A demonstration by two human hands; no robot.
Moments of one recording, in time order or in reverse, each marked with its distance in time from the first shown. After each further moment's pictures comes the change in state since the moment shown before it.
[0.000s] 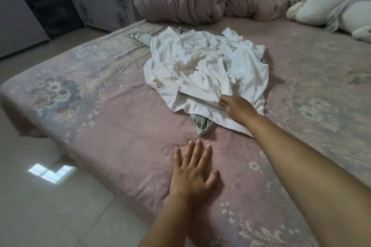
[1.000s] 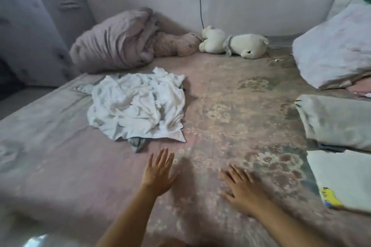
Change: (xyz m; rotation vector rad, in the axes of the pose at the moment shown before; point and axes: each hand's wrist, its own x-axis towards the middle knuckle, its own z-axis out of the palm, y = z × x) left_hand 0.011 0.101 -0.059 0.129 -0.268 0.301; right_hand -0.354 0.082 -0.041 -0.232 -0.207 0.298
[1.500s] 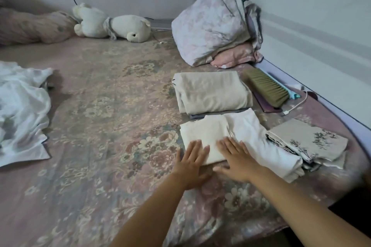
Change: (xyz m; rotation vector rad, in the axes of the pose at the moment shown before) left_hand 0.048 0.387 -0.008 -0.049 -0.128 0.691; right_hand -0.177 0.231 -0.022 -0.038 -0.088 0.552
